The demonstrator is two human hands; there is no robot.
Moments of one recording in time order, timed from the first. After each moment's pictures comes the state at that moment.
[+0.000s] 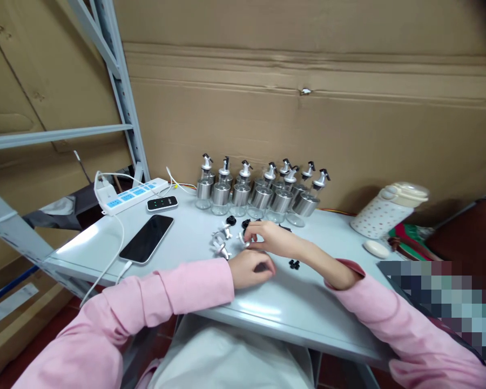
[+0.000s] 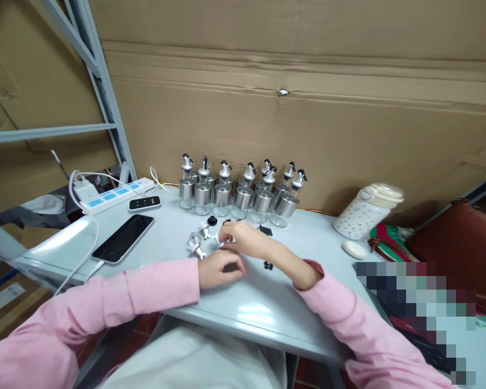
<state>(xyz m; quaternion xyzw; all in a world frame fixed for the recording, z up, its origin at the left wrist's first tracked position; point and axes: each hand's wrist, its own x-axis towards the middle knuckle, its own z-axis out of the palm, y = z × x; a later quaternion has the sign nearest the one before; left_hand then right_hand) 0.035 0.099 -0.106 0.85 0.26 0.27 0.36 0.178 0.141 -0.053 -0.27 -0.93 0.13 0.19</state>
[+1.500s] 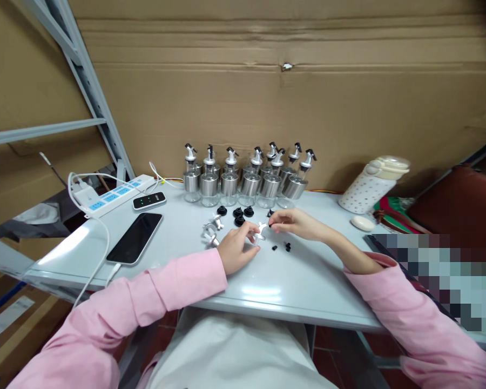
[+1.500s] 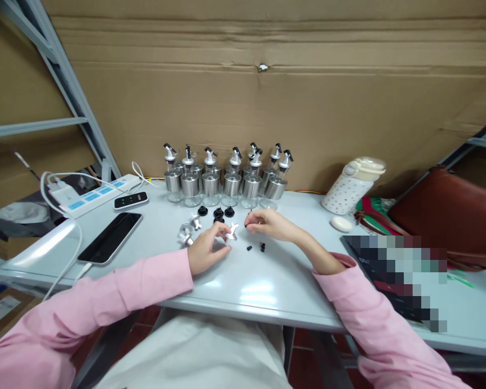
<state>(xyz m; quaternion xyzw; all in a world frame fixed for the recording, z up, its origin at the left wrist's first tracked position) 0.029 0.104 -0.106 0.83 0.33 0.34 0.30 0.256 0.141 -0.066 -0.47 -0.78 0.36 0.21</state>
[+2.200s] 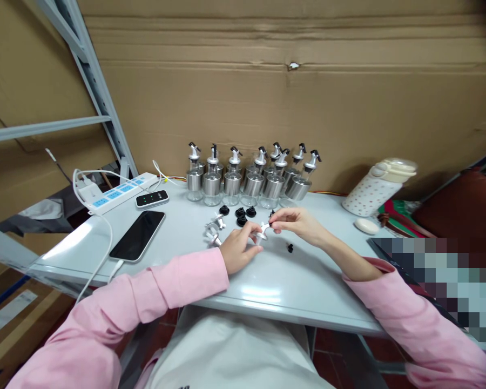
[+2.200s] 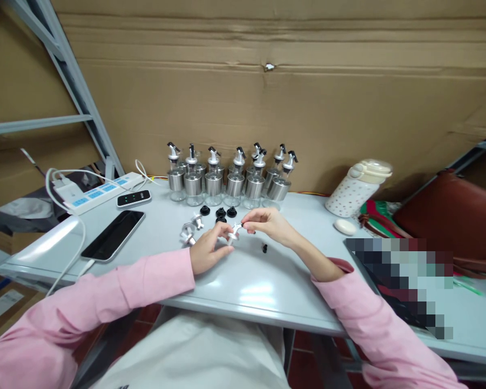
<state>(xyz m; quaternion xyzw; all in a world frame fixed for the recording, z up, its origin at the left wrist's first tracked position) 0.030 0.104 -0.106 0.82 0.32 0.33 0.35 0.234 0.127 -0.060 -0.44 -0.66 0.49 0.37</state>
